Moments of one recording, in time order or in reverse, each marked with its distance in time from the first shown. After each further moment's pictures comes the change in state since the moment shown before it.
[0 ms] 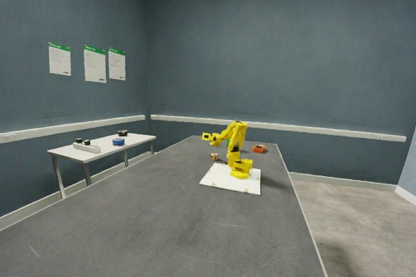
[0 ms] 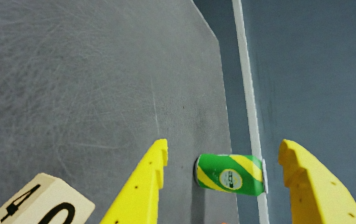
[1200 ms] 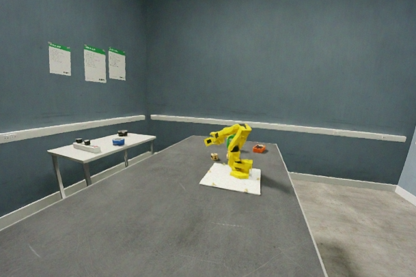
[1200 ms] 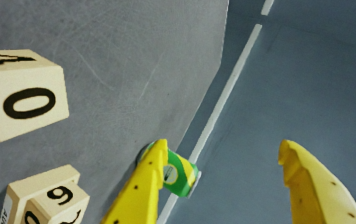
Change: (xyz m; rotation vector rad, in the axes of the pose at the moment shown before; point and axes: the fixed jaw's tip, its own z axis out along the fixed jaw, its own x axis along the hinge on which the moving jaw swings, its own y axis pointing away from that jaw) arm 0.012 -0.003 -0.022 -0.140 0.043 -0.636
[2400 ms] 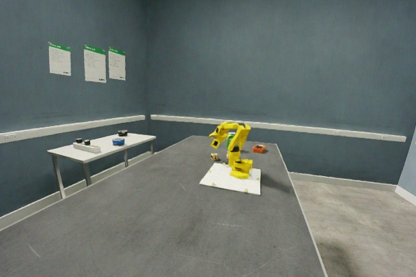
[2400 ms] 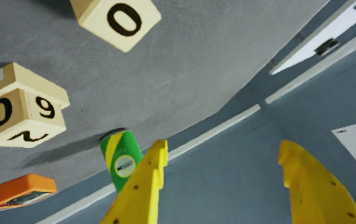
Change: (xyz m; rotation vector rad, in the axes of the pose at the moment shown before) arm 0.011 0.008 -0.015 -0.257 -0.122 -0.622
